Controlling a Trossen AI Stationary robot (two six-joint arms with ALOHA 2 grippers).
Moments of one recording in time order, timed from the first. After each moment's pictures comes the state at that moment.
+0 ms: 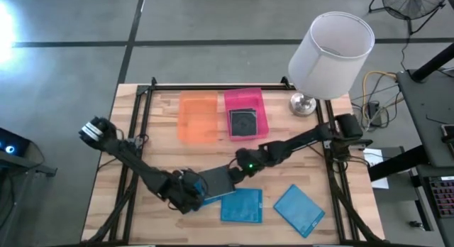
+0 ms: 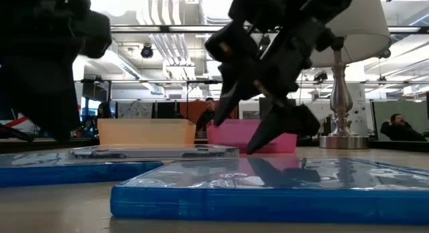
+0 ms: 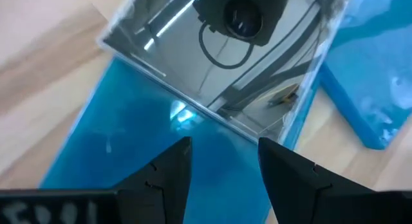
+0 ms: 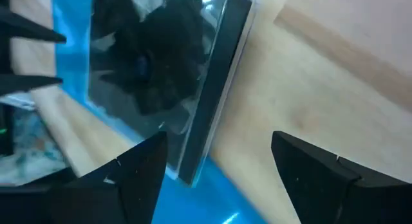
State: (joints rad) left arm -0.63 1.62 0.94 -0.48 -0.34 -1.44; right arm 0.17 1.89 1.07 -0.10 -0.14 1.26
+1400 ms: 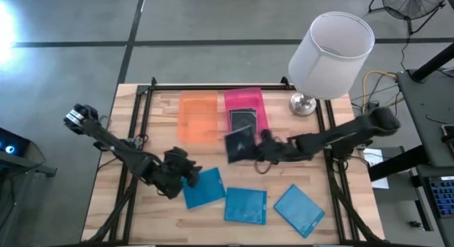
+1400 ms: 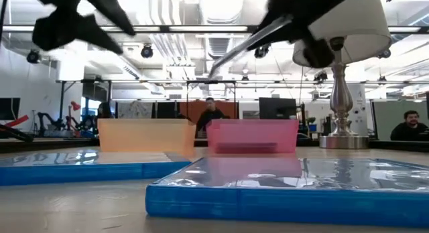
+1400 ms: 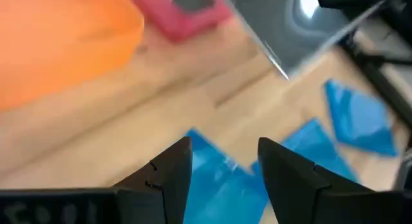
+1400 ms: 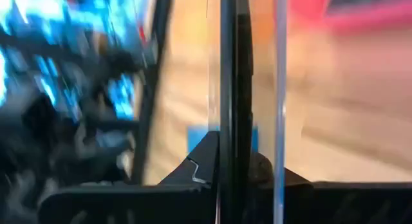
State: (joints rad) left arm -0.59 1.29 0.94 -0.60 -0.75 -1.45; right arm 0.24 1.42 0.90 -0.08 0.45 1.58
